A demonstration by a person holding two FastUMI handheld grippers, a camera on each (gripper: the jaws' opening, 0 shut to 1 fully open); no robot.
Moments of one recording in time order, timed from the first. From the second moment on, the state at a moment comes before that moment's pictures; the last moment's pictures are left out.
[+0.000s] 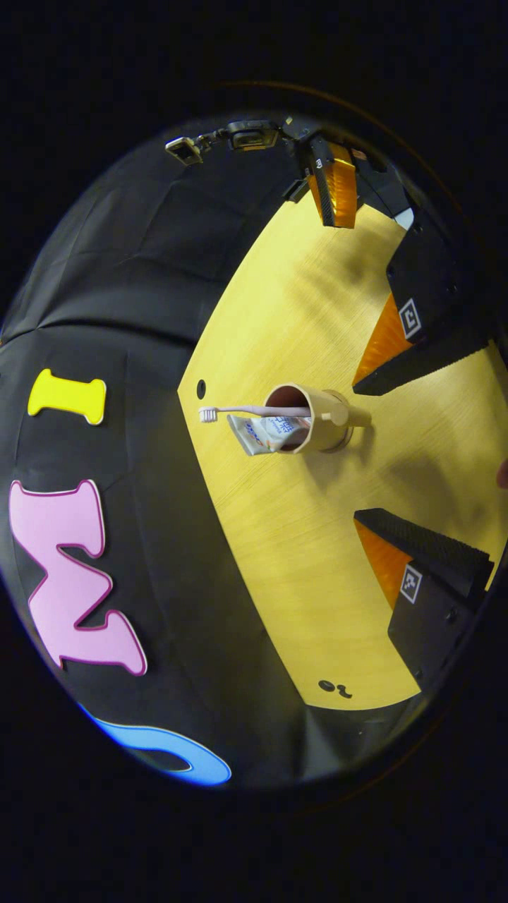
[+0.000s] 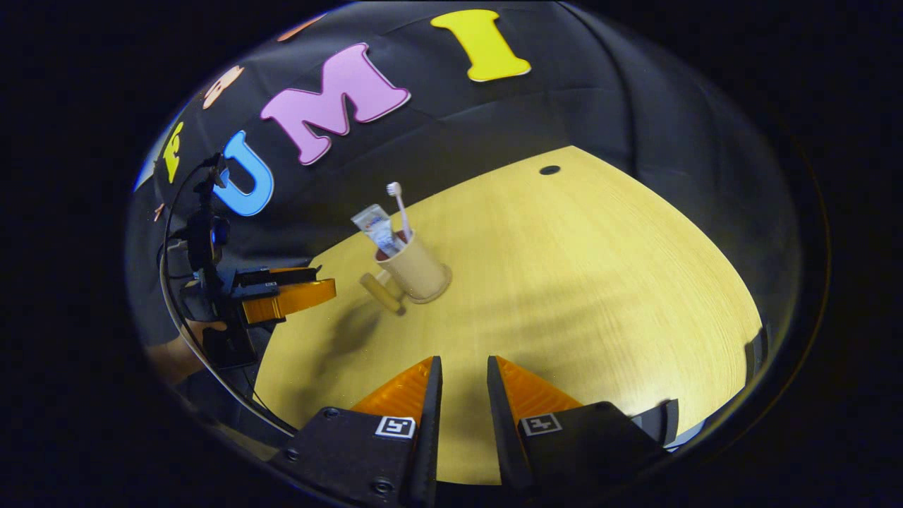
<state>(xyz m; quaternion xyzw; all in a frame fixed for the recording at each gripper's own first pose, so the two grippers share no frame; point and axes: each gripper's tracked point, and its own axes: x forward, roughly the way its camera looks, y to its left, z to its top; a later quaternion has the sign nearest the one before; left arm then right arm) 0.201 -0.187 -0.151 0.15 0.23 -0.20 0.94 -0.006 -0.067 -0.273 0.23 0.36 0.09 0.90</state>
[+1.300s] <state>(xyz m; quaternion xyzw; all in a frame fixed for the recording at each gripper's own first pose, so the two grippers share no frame) 0.081 -0.084 -0.077 0.03 0.18 -0.16 0.97 0.044 0.044 -0.122 0.17 0.26 0.21 0.93</state>
